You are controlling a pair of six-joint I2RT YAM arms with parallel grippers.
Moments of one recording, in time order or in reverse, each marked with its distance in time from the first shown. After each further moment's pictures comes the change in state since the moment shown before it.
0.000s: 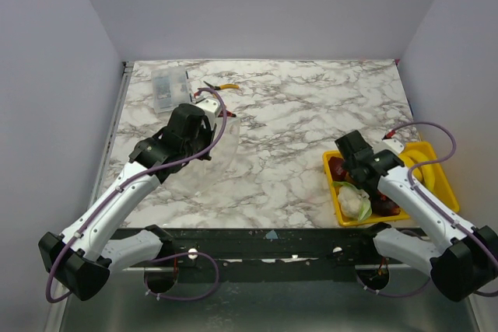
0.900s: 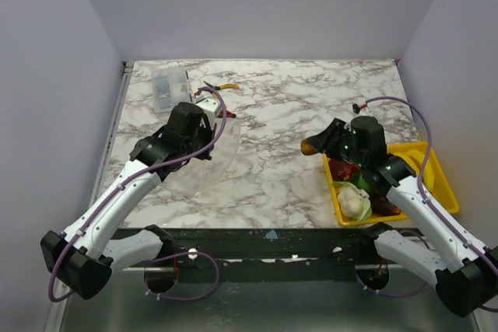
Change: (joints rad) left arm 0.023 0.012 -0.001 0.001 0.055 -0.005; right arm 0.000 -0.139 0.004 0.561 -0.620 -0.452
